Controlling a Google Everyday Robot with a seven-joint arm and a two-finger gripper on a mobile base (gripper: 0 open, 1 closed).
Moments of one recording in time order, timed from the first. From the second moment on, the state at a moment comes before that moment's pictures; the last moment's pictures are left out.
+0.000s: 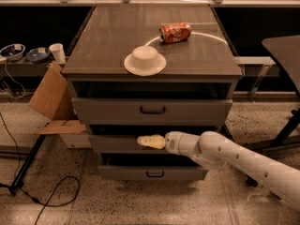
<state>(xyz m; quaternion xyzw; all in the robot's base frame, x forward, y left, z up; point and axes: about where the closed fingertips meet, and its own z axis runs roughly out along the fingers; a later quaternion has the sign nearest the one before) 0.617 -0.017 0.538 -0.13 0.82 0.41 0.37</state>
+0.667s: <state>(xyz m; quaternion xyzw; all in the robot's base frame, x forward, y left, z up) 0.641 -0.043 0.540 -0.12 0.82 0.40 0.40</state>
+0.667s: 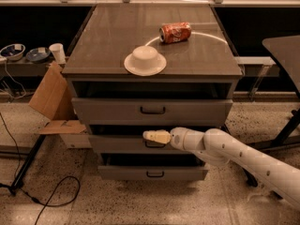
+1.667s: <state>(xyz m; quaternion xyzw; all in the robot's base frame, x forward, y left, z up) 0.678 -0.056 0.518 -0.09 0.83 0.39 0.38</state>
